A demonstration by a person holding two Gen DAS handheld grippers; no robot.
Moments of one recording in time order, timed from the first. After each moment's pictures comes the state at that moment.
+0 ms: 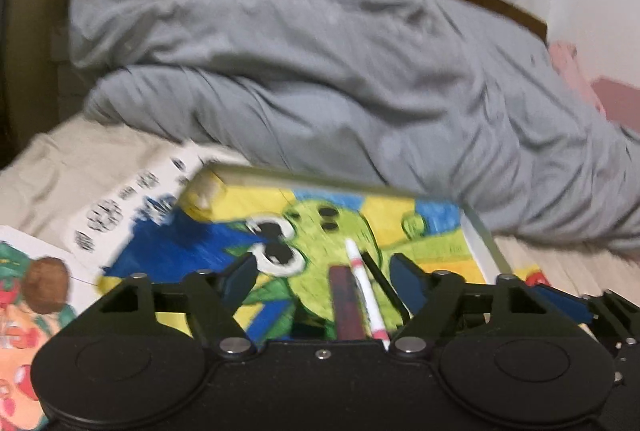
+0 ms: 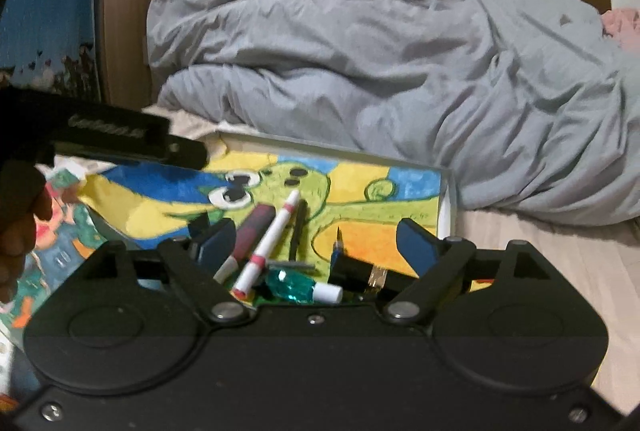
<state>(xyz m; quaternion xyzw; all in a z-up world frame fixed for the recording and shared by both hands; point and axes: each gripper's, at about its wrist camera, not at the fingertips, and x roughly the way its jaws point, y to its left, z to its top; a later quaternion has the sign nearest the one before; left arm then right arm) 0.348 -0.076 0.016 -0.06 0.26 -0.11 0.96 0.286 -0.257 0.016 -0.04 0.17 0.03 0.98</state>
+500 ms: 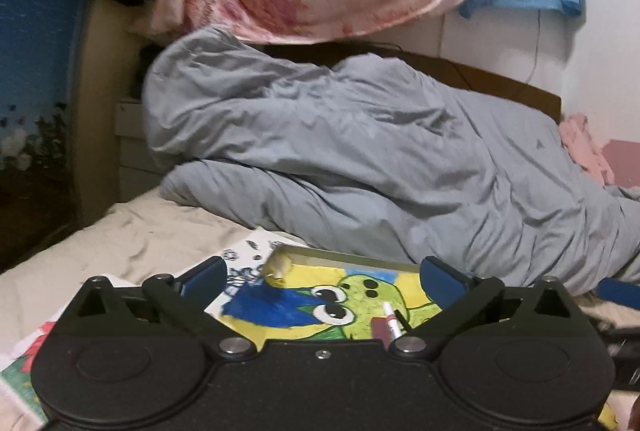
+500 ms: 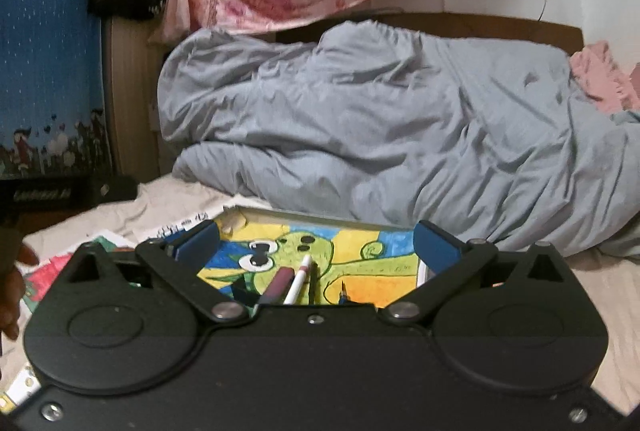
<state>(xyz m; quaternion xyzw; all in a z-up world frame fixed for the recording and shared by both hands) 0.235 -0.036 0.072 -0.06 0.14 -0.04 0.99 0.206 -0.253 0.078 -0.01 0.08 0.02 1.00</state>
